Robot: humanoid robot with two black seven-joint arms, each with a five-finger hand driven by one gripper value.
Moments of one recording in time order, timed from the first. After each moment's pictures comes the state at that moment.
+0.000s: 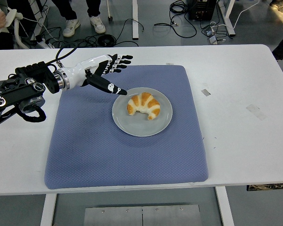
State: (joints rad) left arm -1.20 0.41 0.01 -0.98 0.48 -0.13 -0.29; right arm -0.09 0.00 0.10 0.12 -0.10 -0.09 0.22
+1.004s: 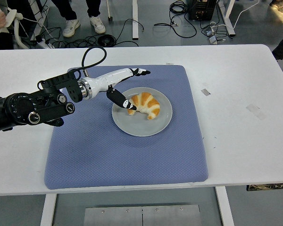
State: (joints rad) left arm -1.25 0.27 0.22 -0.94 0.76 0.15 -0.31; right arm -0.09 0.00 0.10 0.12 -0.10 -0.09 0.22
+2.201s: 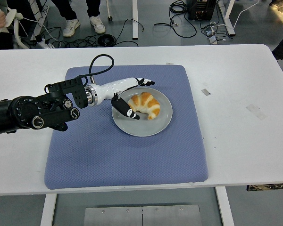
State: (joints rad) left arm -1.26 0.25 0.26 -0.99 0.76 0.14 -0.27; right arm -0.09 0.00 0.10 0.12 -0.10 -0.09 0.22
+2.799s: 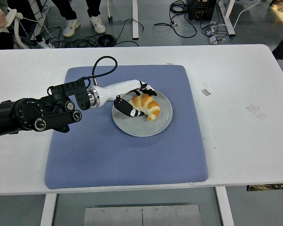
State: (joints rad) left arm -1.26 0.24 0.26 -0.99 0.77 0.14 -0.28; right arm -0.09 0.00 0.10 0.12 -0.10 -0.09 0.22
